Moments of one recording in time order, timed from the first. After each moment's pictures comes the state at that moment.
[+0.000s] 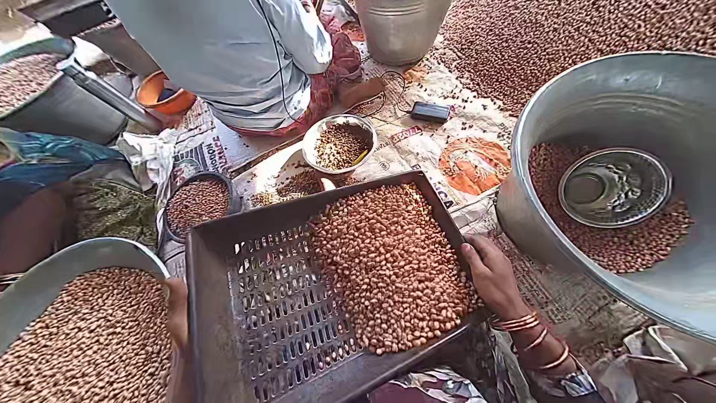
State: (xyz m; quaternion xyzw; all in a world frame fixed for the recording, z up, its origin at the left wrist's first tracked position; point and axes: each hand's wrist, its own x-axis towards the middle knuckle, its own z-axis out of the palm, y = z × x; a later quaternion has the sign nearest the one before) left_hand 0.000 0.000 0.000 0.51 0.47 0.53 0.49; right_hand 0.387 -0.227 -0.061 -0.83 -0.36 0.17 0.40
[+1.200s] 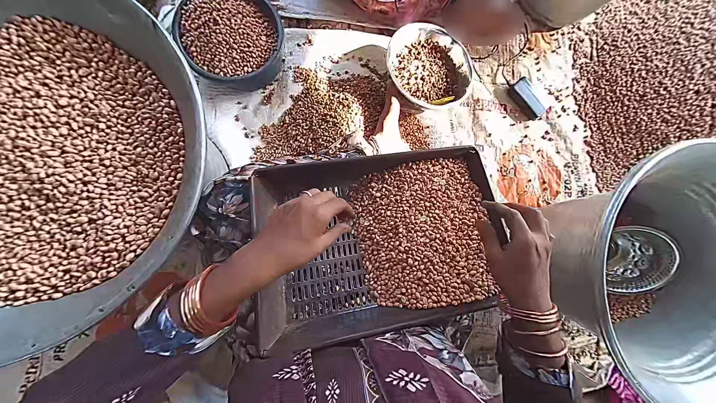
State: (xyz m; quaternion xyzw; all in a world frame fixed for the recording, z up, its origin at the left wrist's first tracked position) left_hand 0.009 -0.056 -0.026 0.89 0.35 0.12 0.27; right_hand 0.351 -0.179 -0.017 -0.76 -0.62 0.02 0.19
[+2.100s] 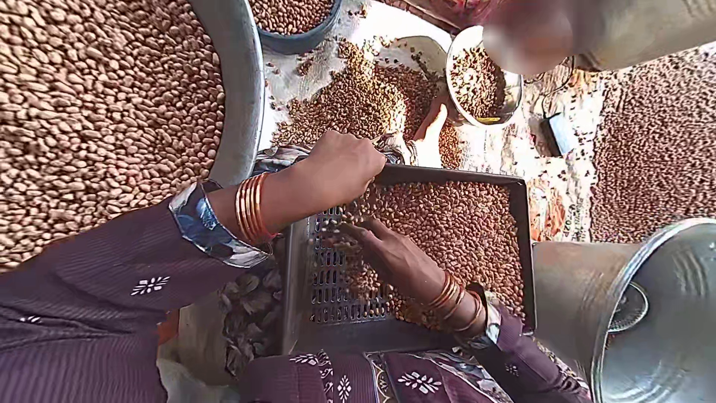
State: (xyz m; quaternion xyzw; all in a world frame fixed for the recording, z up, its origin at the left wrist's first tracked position) left_hand 0.010 0.046 -0.006 0.89 0.39 -0.14 0.21; right_hand 0.171 -0.086 -0.046 -0.49 -0.81 0.33 -0.02
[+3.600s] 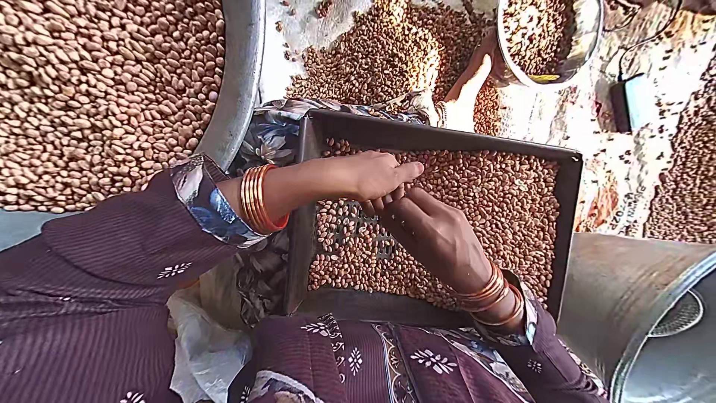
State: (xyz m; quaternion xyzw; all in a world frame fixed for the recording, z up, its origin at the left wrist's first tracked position) left_hand 0.022 0.005 -0.020 0.61 0.44 -0.13 0.65; right_hand 0.193 -0.094 -0.037 -0.42 -0.87 0.19 0.17
